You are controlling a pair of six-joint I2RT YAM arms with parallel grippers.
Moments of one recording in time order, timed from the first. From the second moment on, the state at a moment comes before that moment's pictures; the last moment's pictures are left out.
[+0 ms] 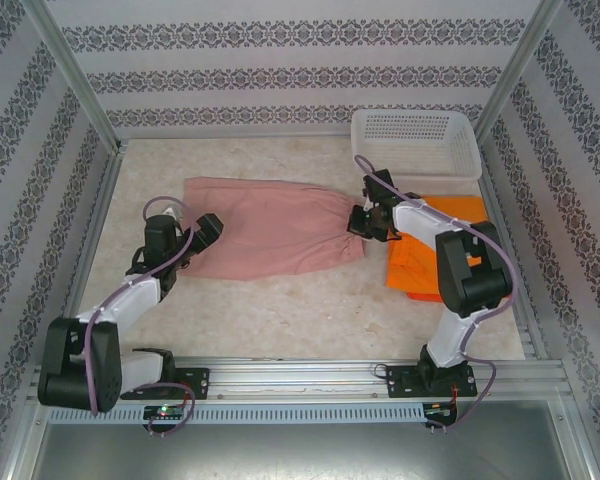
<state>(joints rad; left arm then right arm) -0.04 1.19 0.50 0.13 0.21 -0.74 0.27 1.77 1.15 -0.50 -0.19 0.52</state>
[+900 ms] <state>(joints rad) -0.04 0.98 0.50 0.03 0.16 -0.68 0.47 1.82 2.07 -1.29 0.37 0.11</state>
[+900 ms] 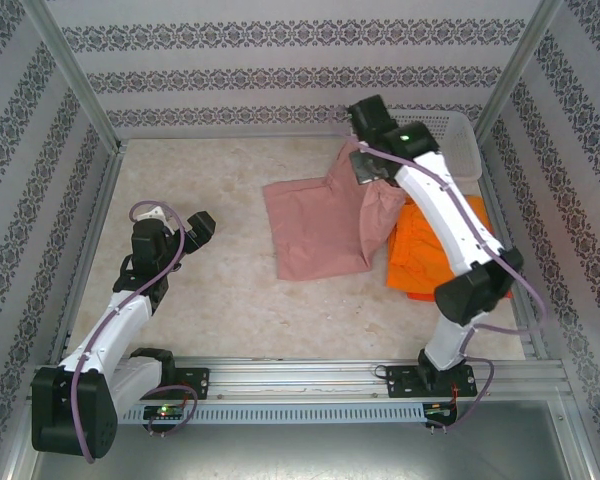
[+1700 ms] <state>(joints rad) -0.04 0.96 0.49 0.03 0.24 -0.75 0.65 1.88 1.92 -1.03 -0.28 0.40</state>
